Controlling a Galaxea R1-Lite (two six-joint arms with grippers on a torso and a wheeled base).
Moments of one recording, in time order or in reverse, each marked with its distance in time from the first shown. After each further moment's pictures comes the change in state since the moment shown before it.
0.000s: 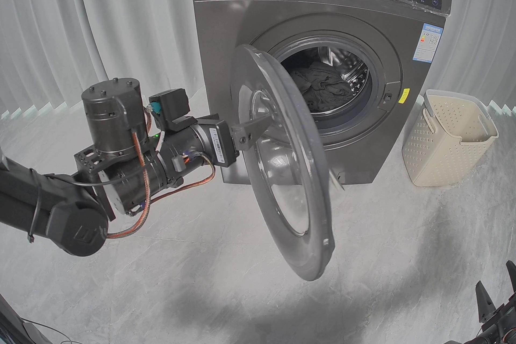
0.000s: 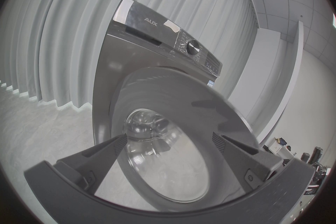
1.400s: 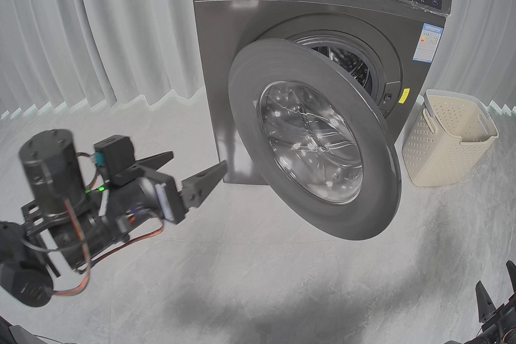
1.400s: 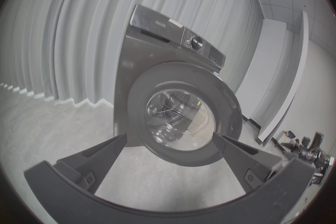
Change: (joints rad) left arm -0.019 -0.235 0.341 -0.044 0.101 0.049; right arm 0.000 0.000 0.000 0.000 -0.001 0.000
